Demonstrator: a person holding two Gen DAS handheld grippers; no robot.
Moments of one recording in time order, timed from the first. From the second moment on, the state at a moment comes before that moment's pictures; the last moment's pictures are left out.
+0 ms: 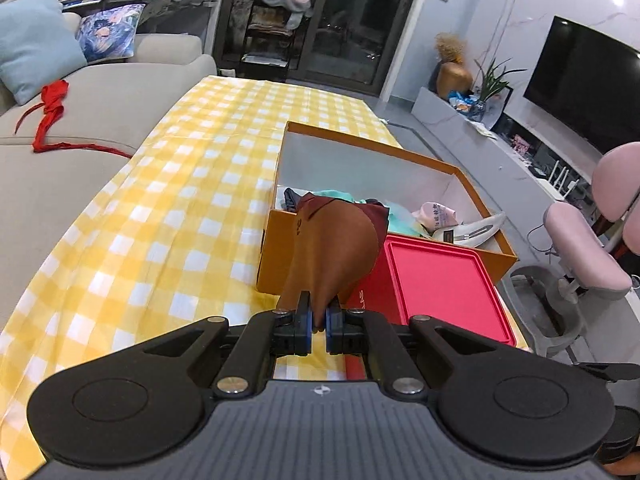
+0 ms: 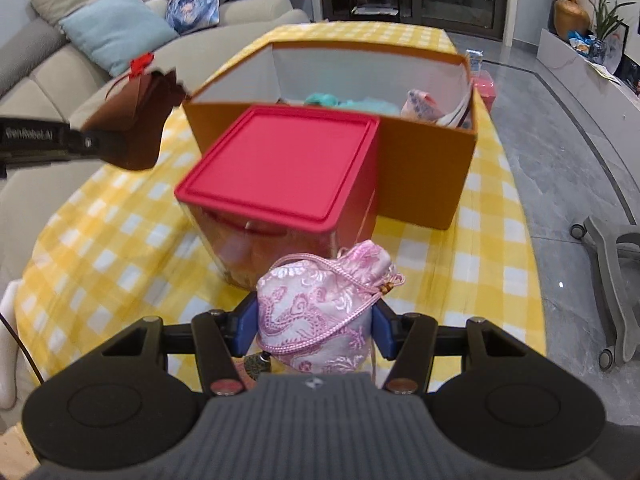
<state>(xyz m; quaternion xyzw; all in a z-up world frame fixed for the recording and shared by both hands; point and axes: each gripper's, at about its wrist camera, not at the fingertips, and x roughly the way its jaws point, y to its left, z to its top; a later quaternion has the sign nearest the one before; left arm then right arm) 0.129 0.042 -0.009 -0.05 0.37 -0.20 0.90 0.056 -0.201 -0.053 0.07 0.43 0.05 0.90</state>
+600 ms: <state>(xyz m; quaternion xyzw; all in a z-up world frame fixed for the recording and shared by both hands) 0.146 0.025 0.023 -0.07 0.36 -0.14 0.92 0.069 -0.243 0.039 0.15 0.30 0.05 0.94</state>
